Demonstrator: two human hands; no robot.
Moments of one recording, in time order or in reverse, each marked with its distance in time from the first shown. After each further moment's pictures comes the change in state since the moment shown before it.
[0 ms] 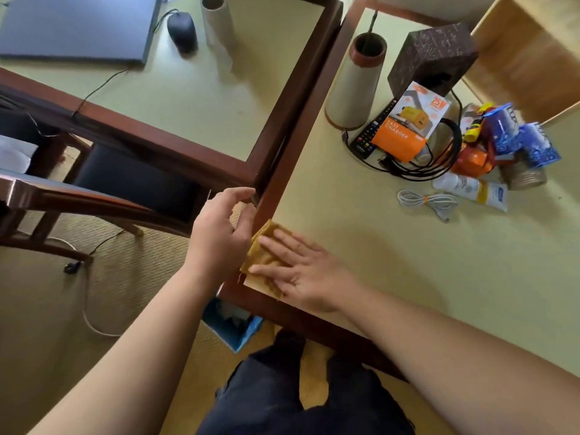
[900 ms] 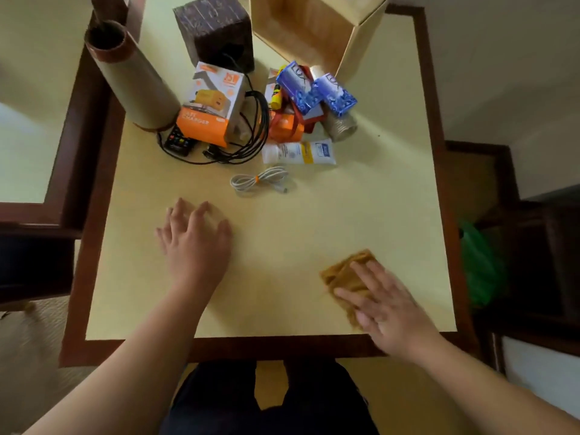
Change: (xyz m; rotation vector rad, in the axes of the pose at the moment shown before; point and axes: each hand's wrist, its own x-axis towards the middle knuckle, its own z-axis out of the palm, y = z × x) left_hand -0.018 0.097 0.217 0.385 -0.199 -0.046; right_hand -0.366 0.072 0.129 0.210 0.194 0.684
